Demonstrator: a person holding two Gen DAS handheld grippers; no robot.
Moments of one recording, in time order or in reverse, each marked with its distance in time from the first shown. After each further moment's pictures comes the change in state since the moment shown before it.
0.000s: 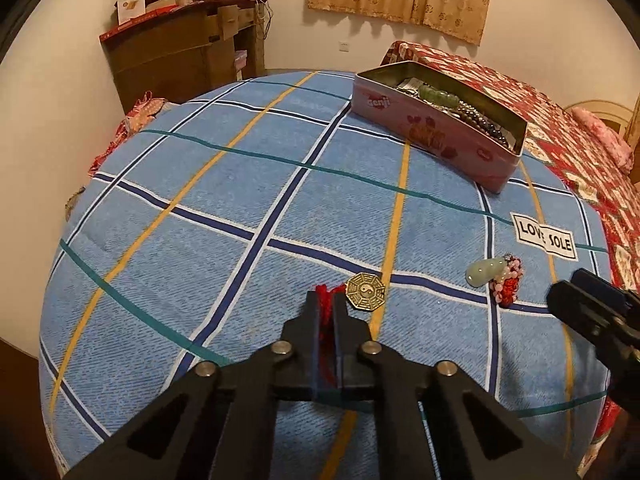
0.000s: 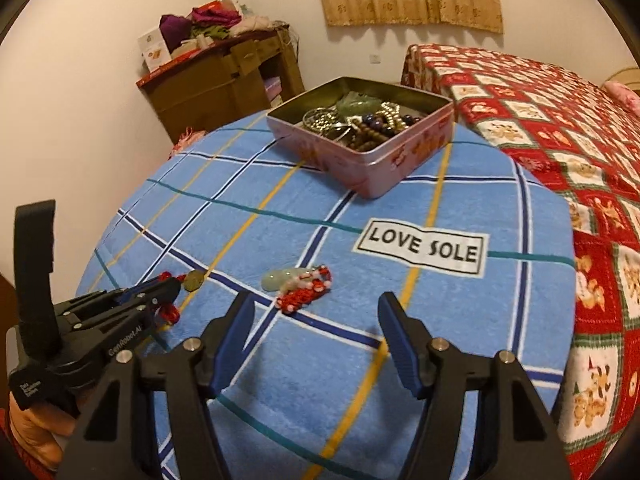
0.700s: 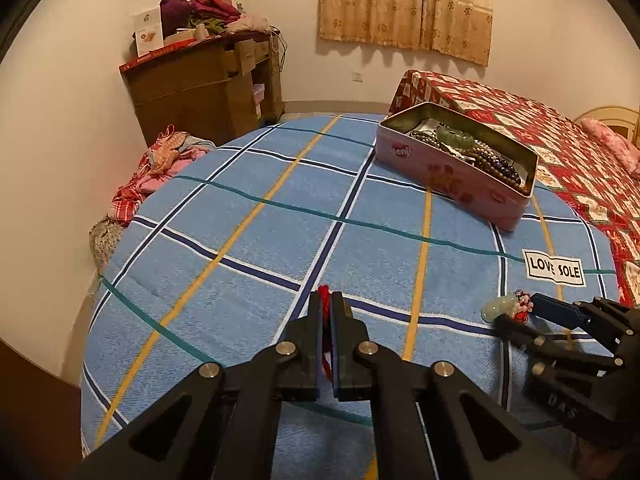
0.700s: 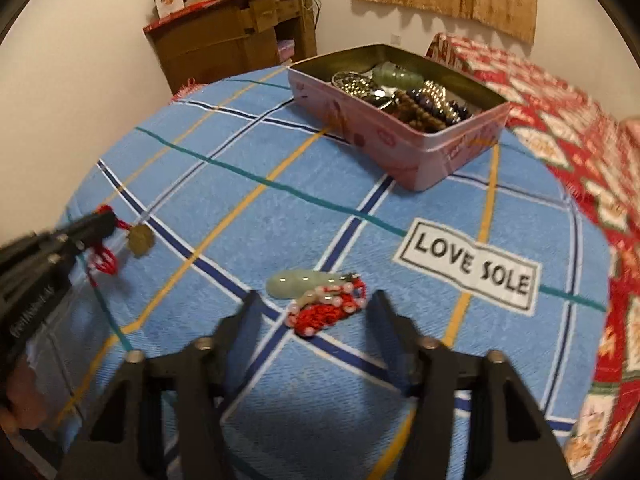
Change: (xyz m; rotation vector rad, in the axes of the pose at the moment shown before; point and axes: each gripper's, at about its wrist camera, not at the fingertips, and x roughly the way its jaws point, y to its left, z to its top) left arm -0.023 0.012 0.017 0.022 -0.119 0.089; right arm 0.047 0.028 0.008 -0.151 0.119 -0.084
